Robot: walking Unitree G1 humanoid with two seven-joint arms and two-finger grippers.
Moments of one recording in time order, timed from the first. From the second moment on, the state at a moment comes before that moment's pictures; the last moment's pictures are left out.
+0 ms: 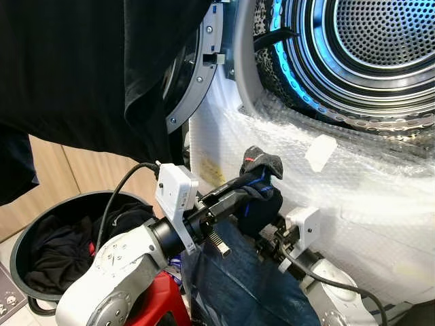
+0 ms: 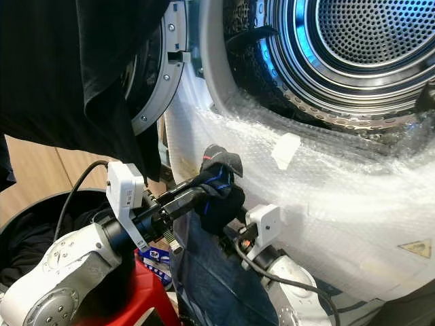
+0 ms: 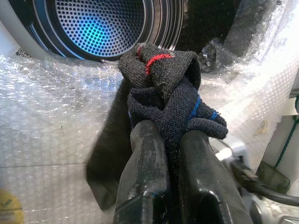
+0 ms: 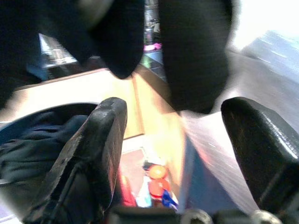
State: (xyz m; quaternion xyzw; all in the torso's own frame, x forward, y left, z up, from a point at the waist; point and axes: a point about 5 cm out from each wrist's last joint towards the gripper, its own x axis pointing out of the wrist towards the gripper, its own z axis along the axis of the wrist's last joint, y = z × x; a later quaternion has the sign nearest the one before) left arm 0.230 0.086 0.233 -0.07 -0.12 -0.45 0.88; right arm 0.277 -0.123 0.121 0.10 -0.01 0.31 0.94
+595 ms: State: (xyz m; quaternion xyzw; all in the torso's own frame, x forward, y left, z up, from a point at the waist) left arm 0.231 0.087 0.233 -0.07 -0.12 -0.45 0.88; right arm 0.276 -0.130 0.122 0.15 -0.02 0.32 0.94
